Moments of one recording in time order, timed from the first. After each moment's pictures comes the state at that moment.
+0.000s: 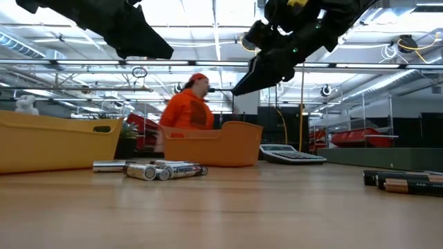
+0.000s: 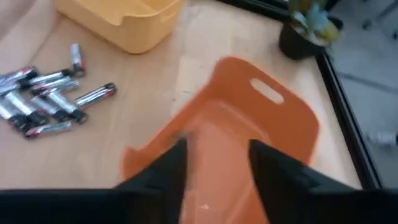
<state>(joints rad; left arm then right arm) -0.27 1.11 0.60 0.09 -0.55 -0.15 -0.20 1.56 0.94 0.04 -0.04 -0.34</state>
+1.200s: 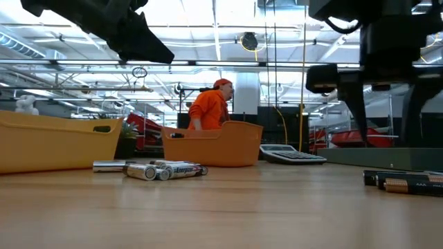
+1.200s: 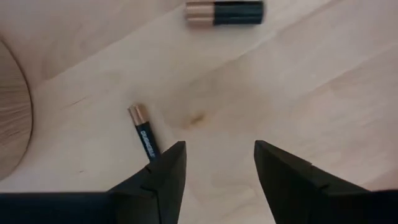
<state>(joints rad) -0.23 1.11 0.60 0.07 -0.53 -0.12 0.28 1.53 0.91 -0.76 -0.08 -0.80</state>
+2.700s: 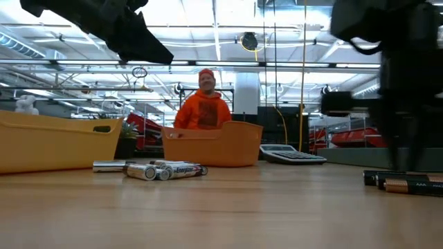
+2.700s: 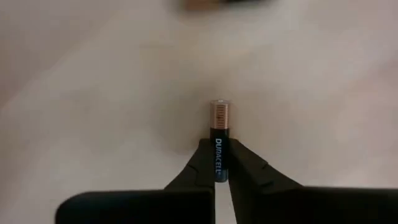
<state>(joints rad) -0.24 1.11 0.60 0.06 -0.50 -0.12 0.34 1.61 0.81 -0.58 0.04 -0.63</state>
